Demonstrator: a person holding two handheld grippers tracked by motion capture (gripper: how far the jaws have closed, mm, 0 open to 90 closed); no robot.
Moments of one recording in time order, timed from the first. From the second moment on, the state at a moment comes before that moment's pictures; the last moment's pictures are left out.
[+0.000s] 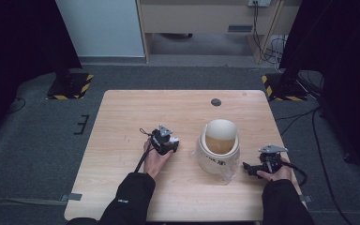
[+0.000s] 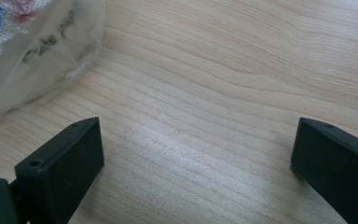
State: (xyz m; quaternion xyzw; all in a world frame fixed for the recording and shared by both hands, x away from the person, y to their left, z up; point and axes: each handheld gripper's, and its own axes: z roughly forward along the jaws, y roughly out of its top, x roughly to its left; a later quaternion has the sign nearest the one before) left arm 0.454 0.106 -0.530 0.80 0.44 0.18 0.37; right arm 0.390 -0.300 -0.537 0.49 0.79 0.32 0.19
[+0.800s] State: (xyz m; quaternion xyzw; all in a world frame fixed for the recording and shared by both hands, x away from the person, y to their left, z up) left arm 0.417 0.123 -0.492 0.81 0.39 0.18 0.40; right arm 0.389 -0.300 -0.539 0.48 0.79 0.33 0.20
